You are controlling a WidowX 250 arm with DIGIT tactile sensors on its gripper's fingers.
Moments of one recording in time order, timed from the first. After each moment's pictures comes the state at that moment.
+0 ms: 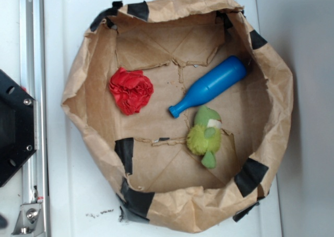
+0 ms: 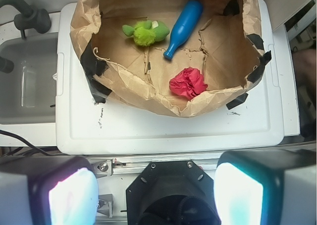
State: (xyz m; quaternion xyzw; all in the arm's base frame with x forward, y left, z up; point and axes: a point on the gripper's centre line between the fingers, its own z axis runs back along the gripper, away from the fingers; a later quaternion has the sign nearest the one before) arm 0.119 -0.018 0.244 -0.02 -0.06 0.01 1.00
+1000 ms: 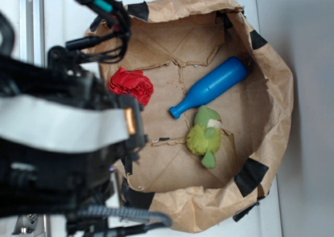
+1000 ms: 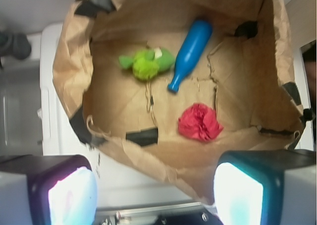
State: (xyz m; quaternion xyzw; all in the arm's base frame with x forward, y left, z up) arm 0.199 -0.032 0.208 0.00 -0.06 0.06 1.00
